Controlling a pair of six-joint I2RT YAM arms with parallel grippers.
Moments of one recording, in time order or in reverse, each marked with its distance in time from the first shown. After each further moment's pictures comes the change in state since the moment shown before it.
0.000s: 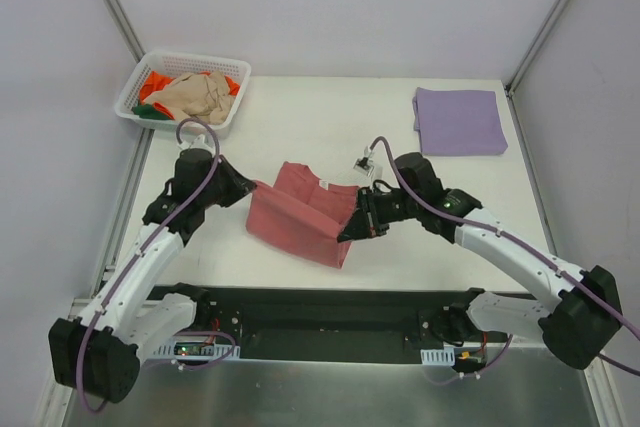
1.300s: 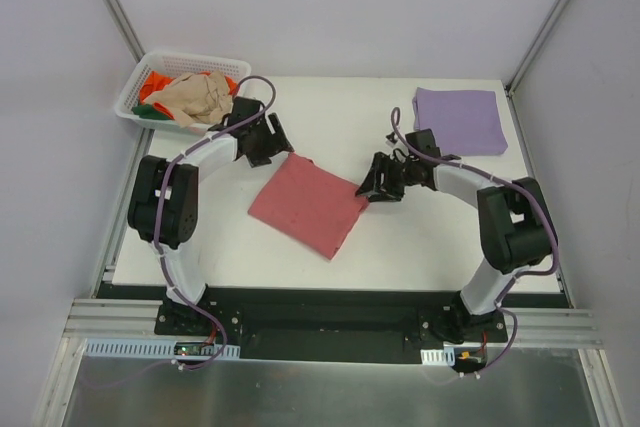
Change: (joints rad) left arm -0.005 0.954 0.534 0.154 0.073 0.101; right arm -0.397 0.568 0.116 0.129 0.094 -0.080
